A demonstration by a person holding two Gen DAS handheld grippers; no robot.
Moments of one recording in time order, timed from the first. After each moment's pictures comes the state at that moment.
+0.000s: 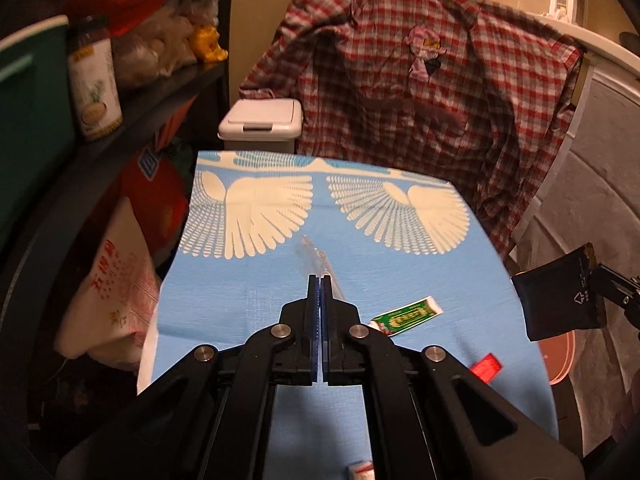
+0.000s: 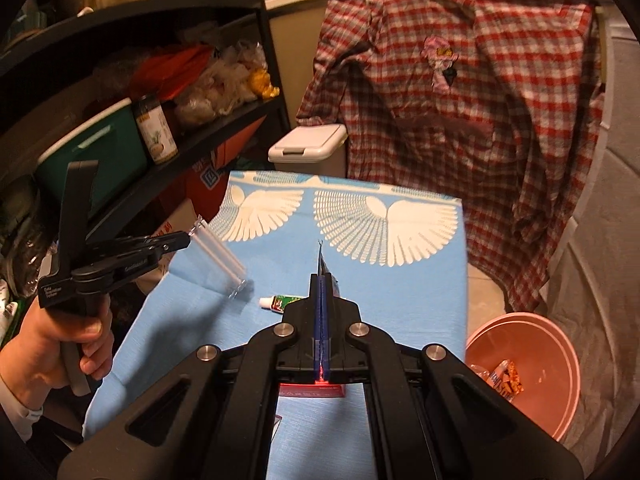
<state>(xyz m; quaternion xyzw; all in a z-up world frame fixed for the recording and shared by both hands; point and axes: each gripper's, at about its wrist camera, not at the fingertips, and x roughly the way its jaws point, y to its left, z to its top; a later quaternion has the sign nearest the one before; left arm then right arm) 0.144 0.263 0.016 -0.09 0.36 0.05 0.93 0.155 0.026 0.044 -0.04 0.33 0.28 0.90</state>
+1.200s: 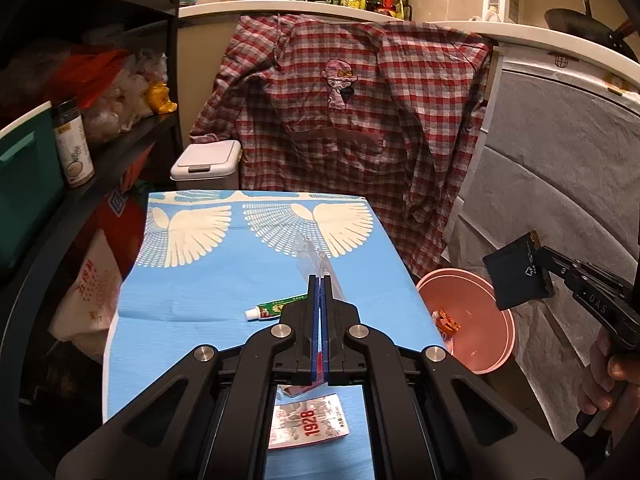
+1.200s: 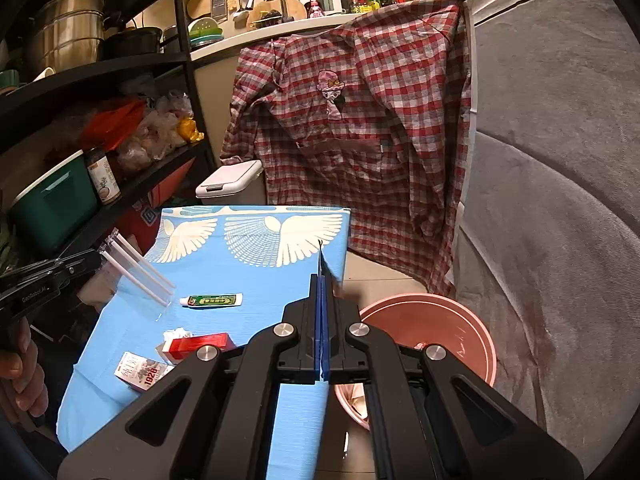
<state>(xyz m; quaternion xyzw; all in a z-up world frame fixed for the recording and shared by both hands) 0.076 0.137 0.070 -0.05 0.31 0.00 0.95 0.121 -0.114 0.049 0.00 0.28 0.17 0.94</state>
